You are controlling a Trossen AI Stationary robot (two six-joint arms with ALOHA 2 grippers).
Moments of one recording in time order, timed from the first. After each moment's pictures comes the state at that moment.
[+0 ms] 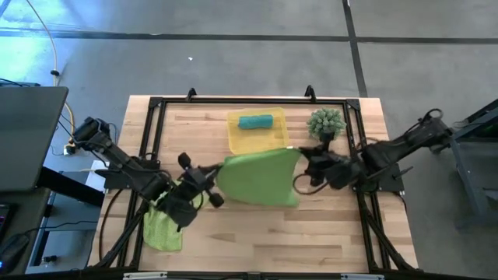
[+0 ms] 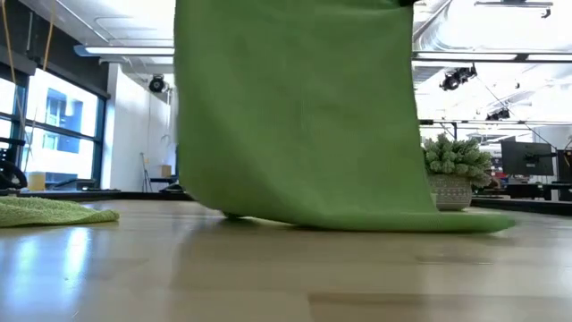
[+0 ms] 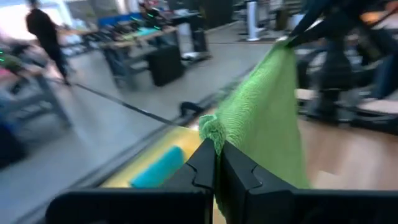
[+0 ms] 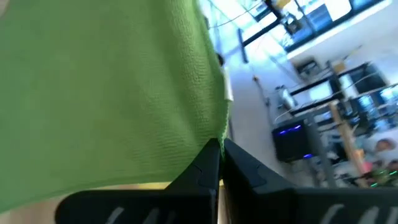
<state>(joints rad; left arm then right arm) -0.52 1.40 1.10 -0.37 -1.35 -0.49 0.46 1.15 1.14 -0.79 0.93 -0.21</state>
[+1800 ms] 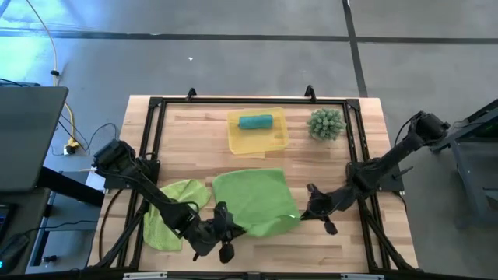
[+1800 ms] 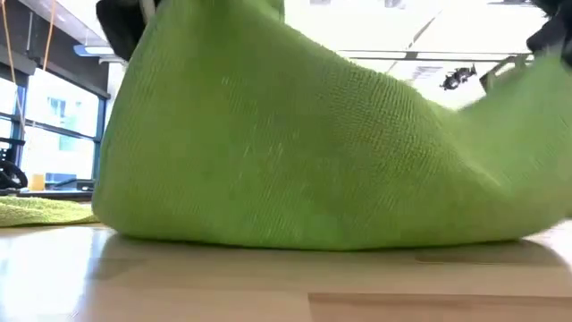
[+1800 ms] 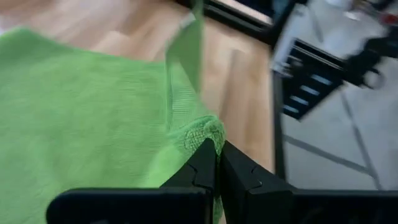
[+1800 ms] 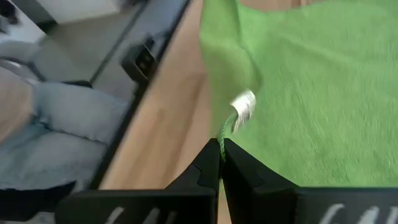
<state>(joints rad) -0.60 1.78 1.08 0.08 -0.64 -0.79 0.65 1.15 0.43 0.18 0.15 0.45</state>
